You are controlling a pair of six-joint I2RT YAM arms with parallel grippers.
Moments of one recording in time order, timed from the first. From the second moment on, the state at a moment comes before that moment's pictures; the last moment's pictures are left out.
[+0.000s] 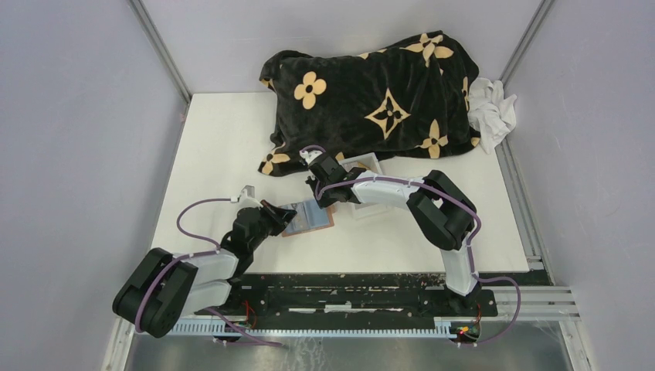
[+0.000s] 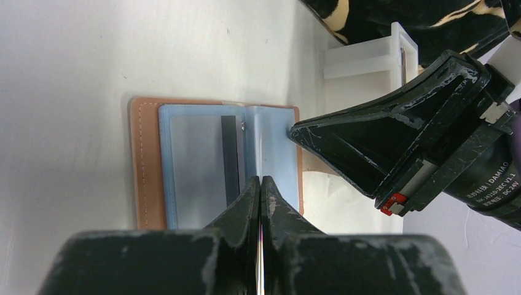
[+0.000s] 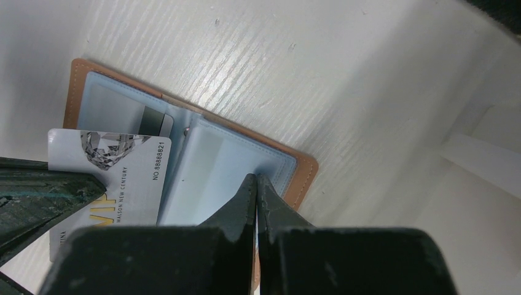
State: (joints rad) left arm -0.44 1.16 0.06 0.72 0.00 -1.03; right arm 0.88 2.01 1.36 -0.25 0.05 0.28
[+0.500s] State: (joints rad) left arm -0.44 1.19 0.06 0.75 0.01 -1.03; right arm 0.88 2.02 1.36 -0.25 0.05 0.29
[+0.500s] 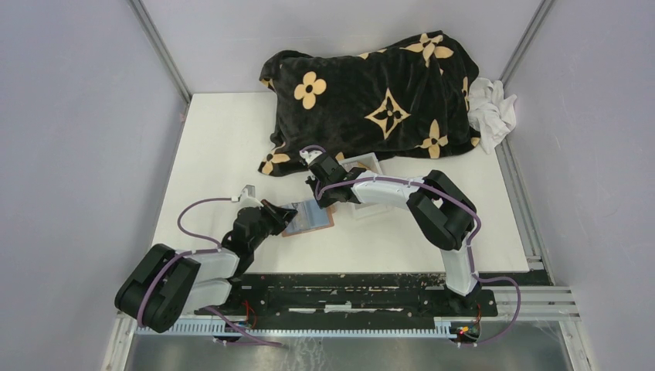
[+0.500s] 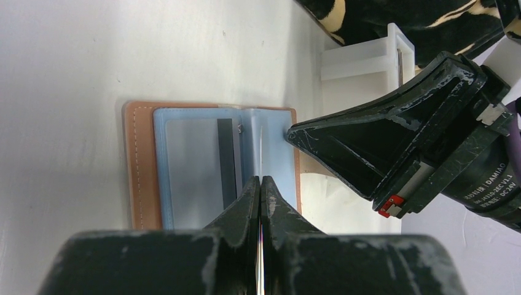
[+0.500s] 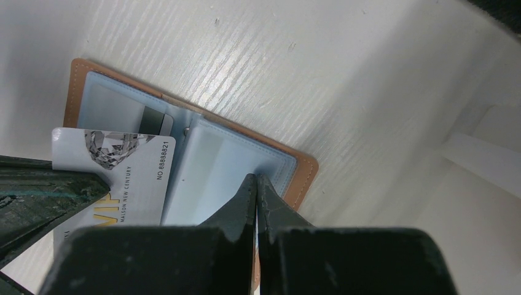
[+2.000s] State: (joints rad) left arm -0.42 1.36 0.04 0.95 0.01 -1.03; right arm 0.88 2.02 1.35 -0.24 0.05 0.29
